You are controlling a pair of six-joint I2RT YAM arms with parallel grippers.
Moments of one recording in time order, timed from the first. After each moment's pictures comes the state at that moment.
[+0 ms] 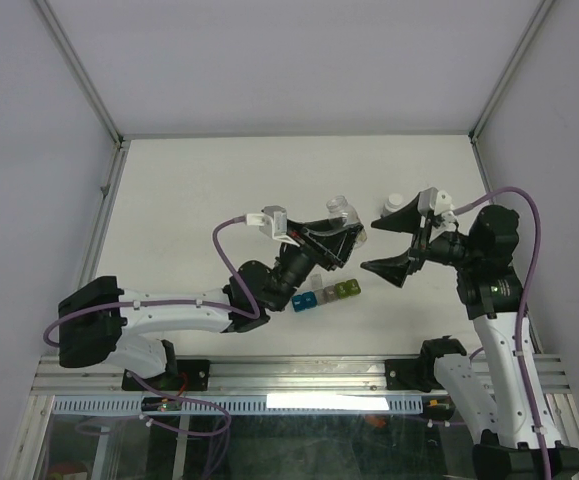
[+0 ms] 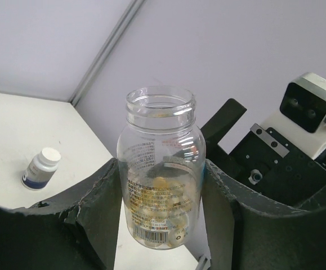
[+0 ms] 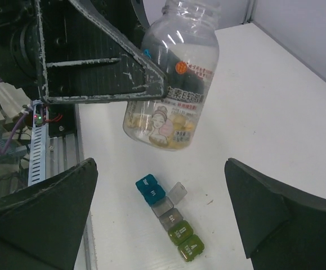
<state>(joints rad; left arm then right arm) -1.27 1.38 0.79 1.06 -0.54 -0.50 0.06 0.69 0.86 -0.34 -1.22 -0.14</state>
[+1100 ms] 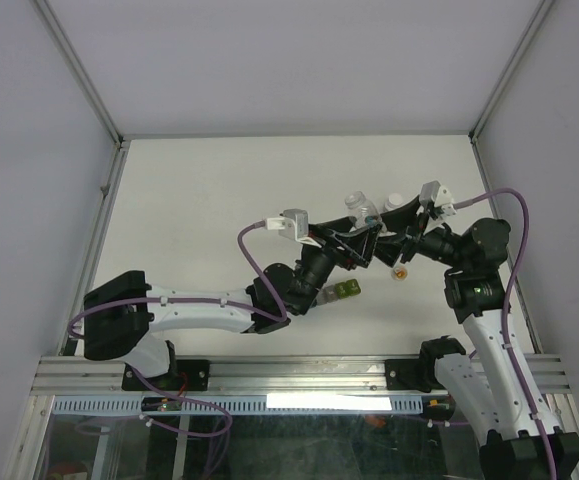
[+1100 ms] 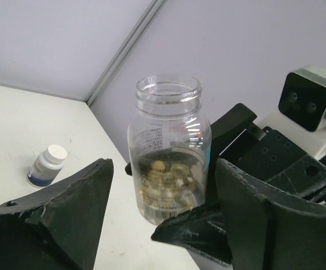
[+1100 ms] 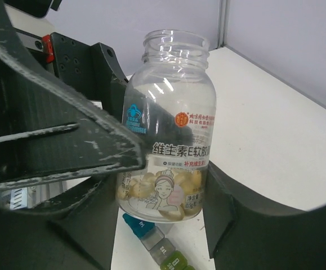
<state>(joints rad) -1.32 1.57 0.95 1.07 -0.70 -0.47 0.13 0.69 0.66 0.18 -1.03 0.20</state>
